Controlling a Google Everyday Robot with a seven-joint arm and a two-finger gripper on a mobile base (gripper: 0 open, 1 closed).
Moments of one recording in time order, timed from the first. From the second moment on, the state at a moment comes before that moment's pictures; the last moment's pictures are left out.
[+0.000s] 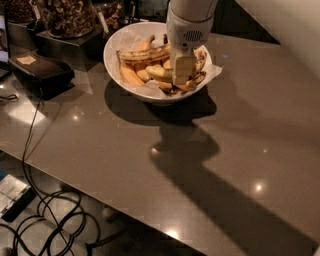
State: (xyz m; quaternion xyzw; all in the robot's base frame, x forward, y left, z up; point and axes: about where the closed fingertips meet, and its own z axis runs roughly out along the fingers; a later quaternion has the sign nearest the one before) arm 0.600 -0.055 0.952 -0.74 0.66 -0.07 0.13
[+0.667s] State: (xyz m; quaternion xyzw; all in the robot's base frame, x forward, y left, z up) arm 0.568 -0.045 0.981 -0.76 0.63 -0.08 0.15
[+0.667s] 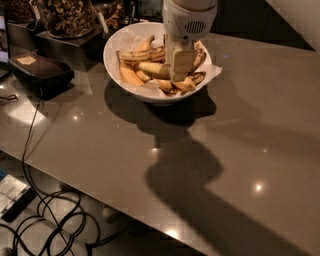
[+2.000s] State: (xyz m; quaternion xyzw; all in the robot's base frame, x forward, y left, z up) arm 0.557 0.021 0.966 -0.82 0.56 -0.07 0.12
